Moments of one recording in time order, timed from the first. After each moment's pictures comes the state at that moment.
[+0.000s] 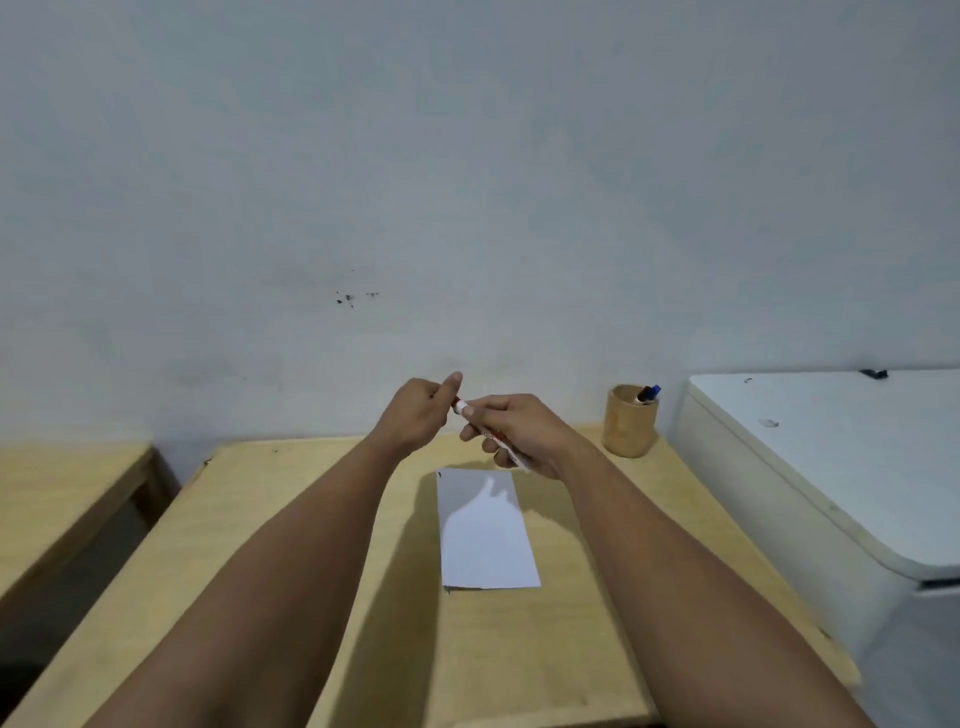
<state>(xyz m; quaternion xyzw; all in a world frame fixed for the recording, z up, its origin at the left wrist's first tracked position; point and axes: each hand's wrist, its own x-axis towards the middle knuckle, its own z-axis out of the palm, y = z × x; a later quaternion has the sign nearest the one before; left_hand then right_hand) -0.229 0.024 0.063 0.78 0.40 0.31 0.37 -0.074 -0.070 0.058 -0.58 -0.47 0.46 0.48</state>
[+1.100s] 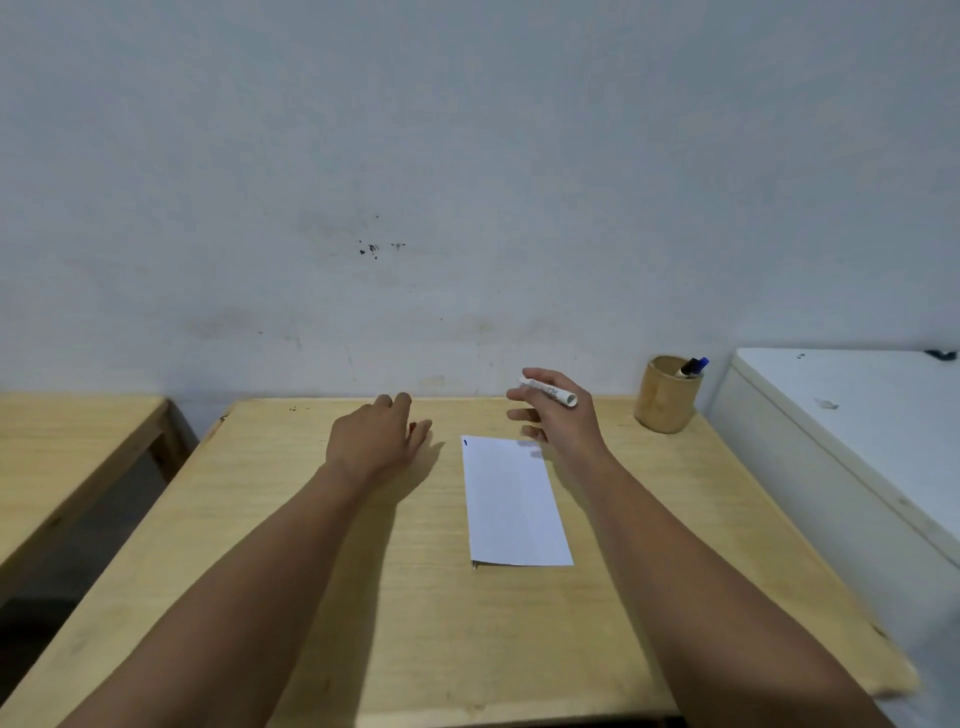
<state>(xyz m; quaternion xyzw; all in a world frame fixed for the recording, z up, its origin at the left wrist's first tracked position) -0.297 0.067 -0.038 0.85 0.49 0.16 -0.05 -0.071 -0.050 -0.006 -0.58 -0.33 0.36 0.64</state>
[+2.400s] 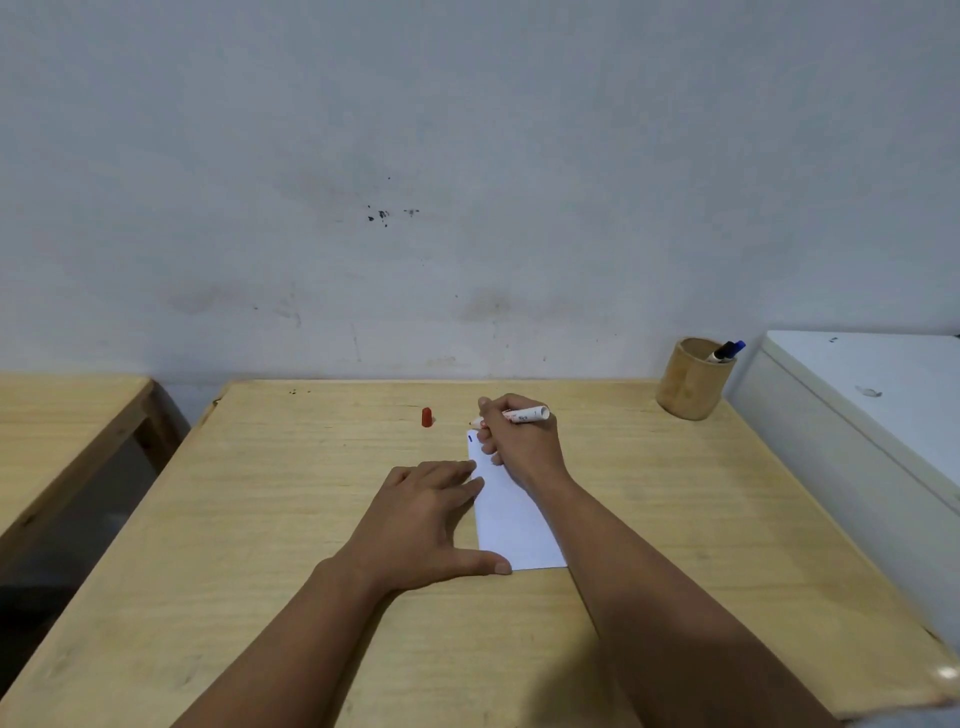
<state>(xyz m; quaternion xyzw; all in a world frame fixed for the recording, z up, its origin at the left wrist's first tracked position) -0.321 -0.013 -0.073 0.93 0.32 0.13 0.11 -0.129 -0.003 -0.065 -0.67 -0.34 0.31 0.58</state>
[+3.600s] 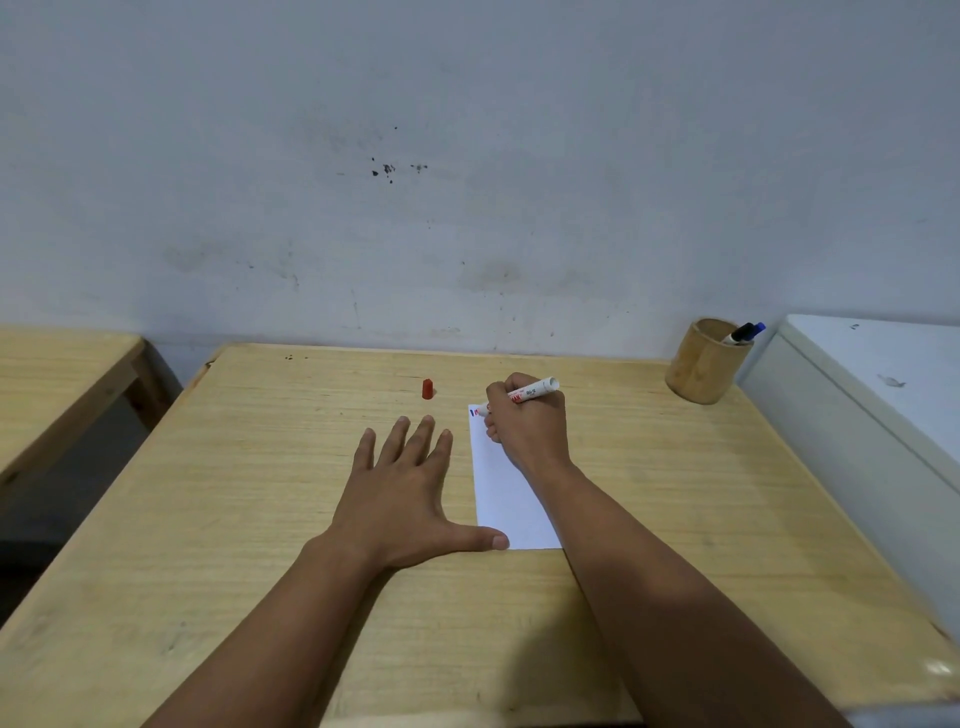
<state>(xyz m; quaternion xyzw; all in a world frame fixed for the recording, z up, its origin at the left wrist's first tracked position) -0.324 -0.019 -0.074 0.90 0.43 0.04 0.10 -0.129 0.000 -0.081 -0.69 -0.34 0.27 0.58</state>
